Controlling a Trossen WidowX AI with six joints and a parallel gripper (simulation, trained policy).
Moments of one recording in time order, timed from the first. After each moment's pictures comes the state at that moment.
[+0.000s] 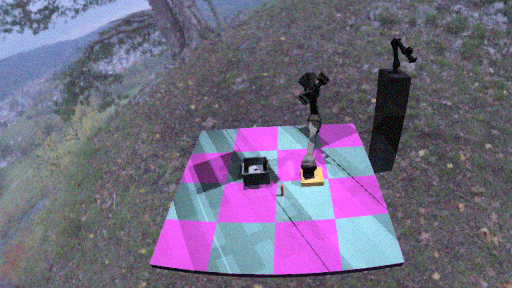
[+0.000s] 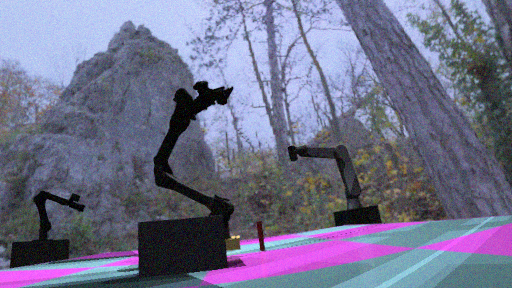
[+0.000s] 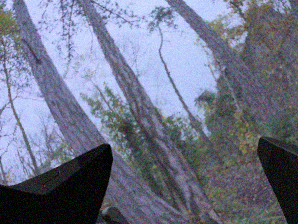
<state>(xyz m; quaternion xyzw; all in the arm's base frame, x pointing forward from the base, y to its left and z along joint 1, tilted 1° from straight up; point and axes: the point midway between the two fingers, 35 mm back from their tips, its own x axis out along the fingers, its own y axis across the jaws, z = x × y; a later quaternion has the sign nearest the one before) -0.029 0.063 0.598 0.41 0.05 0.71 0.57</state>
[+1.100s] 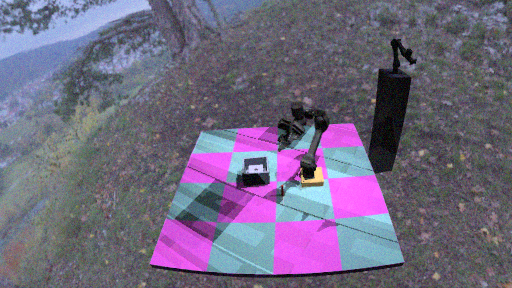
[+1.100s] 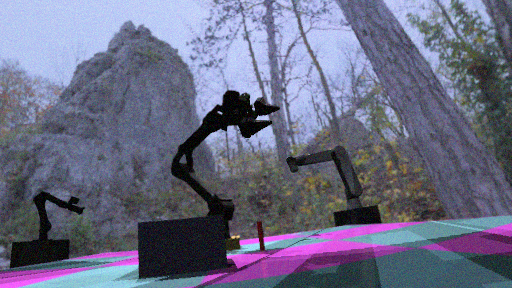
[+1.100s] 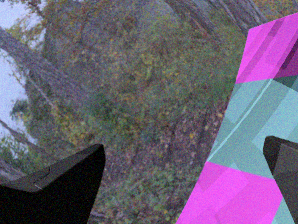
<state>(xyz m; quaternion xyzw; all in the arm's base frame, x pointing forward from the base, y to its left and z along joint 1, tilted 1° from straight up) 0.145 0.183 0.393 0.33 0.28 0.36 0.83</state>
